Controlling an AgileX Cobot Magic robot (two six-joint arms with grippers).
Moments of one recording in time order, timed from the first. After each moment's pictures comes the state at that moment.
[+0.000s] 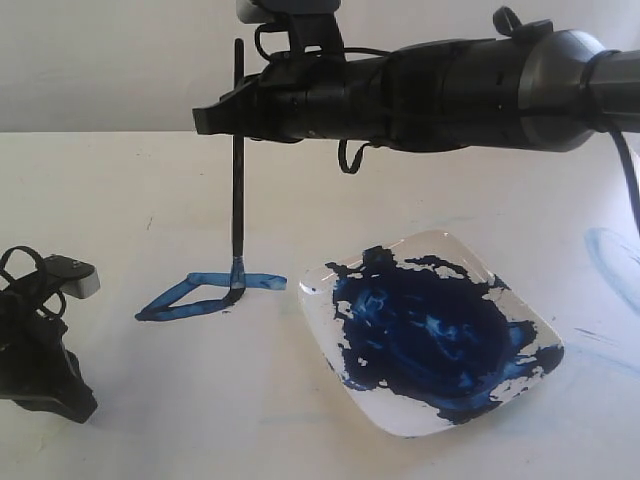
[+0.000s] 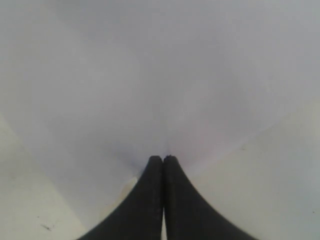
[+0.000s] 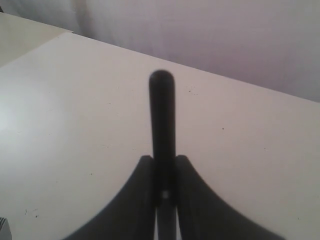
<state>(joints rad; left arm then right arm) -0.11 1.65 -0.71 -0.58 0.74 0.94 0.75 1.83 -1.36 1.75 0.22 -1.63</state>
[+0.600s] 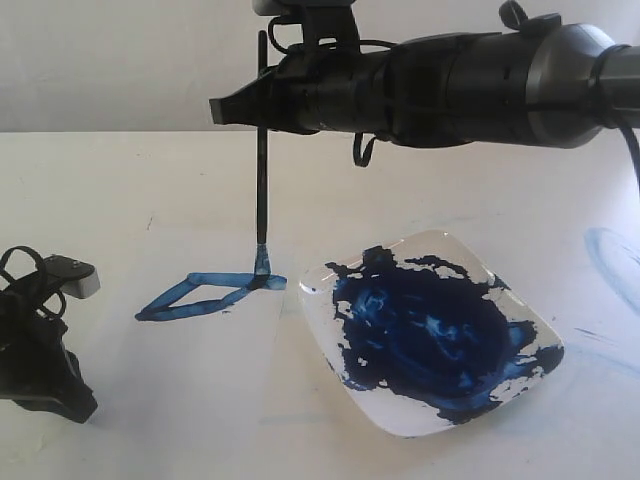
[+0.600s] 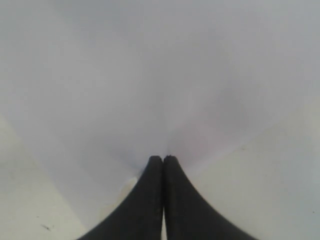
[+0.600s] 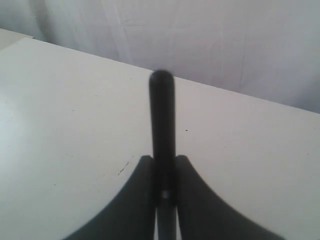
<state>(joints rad) -0.11 1.65 -0.71 -0.58 0.74 0.94 0.75 1.82 -1.36 1.75 0.09 -1.63</state>
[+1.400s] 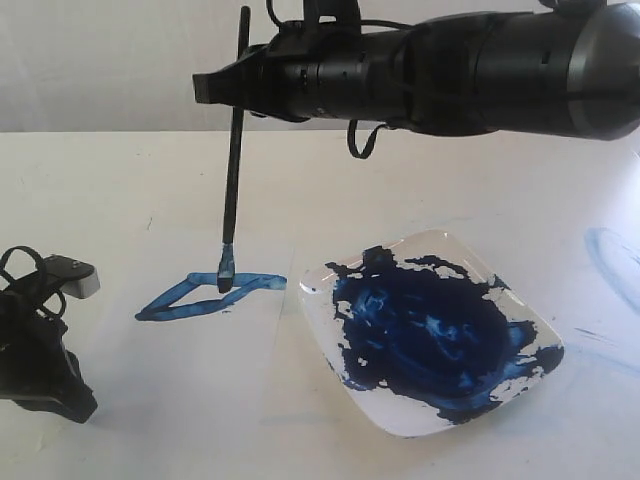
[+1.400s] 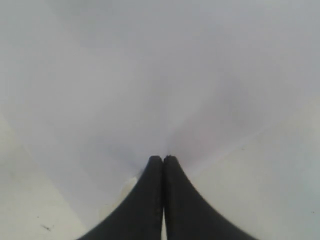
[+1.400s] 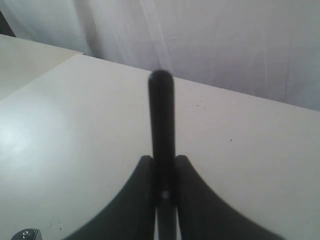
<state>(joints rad) -0.11 1.65 -0.71 -0.58 0.74 0.94 0.75 1.75 -1.33 1.75 0.22 -1.57</state>
